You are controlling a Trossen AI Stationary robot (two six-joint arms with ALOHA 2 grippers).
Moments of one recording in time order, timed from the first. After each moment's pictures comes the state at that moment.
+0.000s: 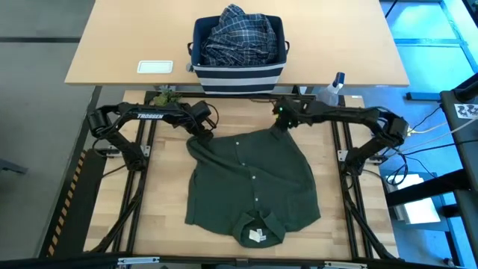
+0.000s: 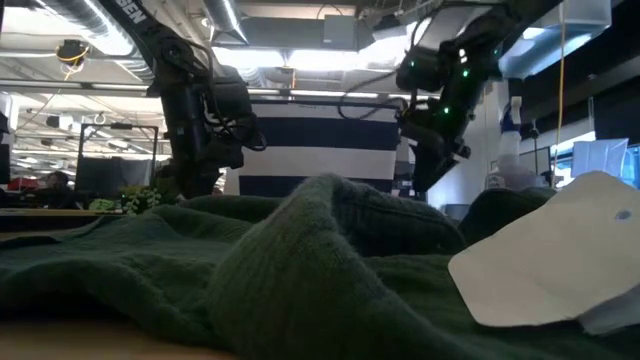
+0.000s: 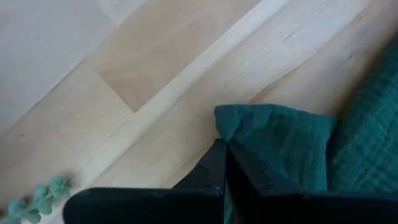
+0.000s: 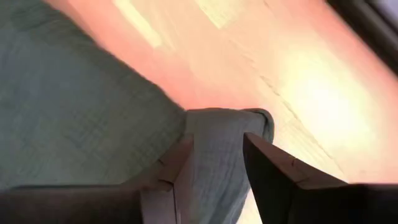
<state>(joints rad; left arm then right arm) 0.54 1.56 0.82 -0.52 -0.10 -0.32 -0.47 1.55 0.98 -0.53 0.07 0.17</state>
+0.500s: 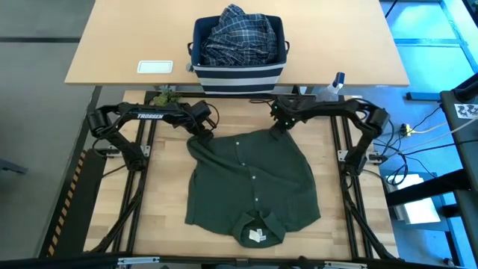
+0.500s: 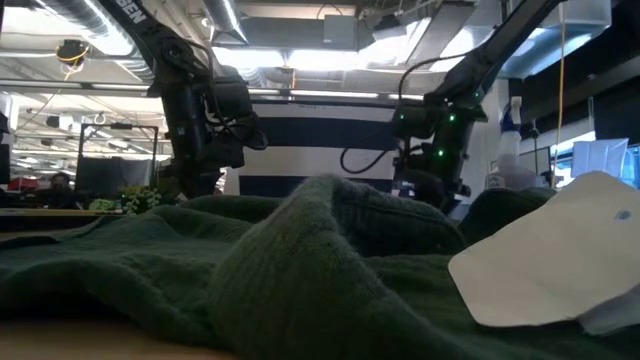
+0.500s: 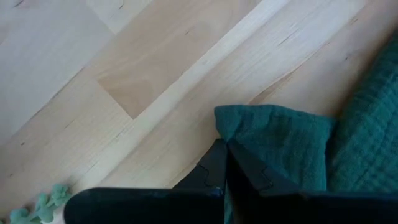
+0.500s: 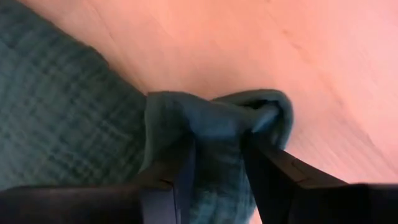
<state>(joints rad) 0.54 1.56 0.82 -0.51 -0.10 -0.30 -0.57 1.76 0.98 -0.48 -0.04 0.10</state>
